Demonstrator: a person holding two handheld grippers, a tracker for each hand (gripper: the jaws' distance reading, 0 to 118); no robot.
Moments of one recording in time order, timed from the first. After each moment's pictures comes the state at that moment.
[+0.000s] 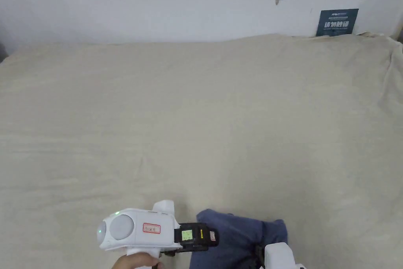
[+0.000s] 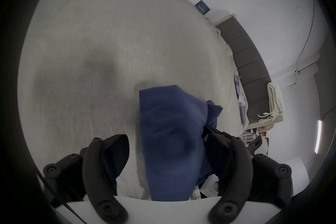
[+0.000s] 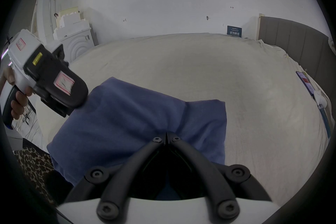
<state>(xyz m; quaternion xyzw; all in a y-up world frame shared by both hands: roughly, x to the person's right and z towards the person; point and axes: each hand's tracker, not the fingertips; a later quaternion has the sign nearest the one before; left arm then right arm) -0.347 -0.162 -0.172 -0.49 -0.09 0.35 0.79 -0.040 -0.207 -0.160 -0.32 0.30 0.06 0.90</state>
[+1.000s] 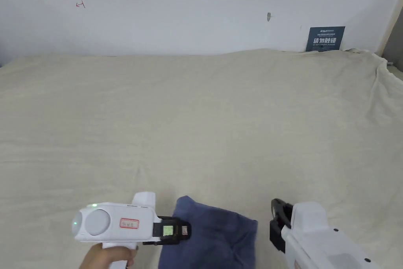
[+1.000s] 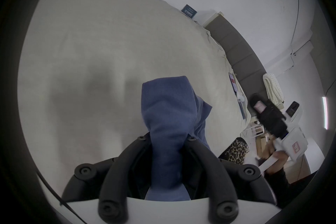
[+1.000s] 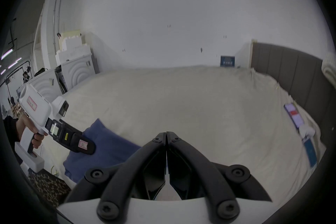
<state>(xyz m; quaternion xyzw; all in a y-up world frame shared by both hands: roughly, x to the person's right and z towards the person) -0.390 -0.109 -0.155 -0.45 -0.11 0.28 0.84 -0.014 -0.079 -0.188 -0.20 0.29 0.03 0.93</state>
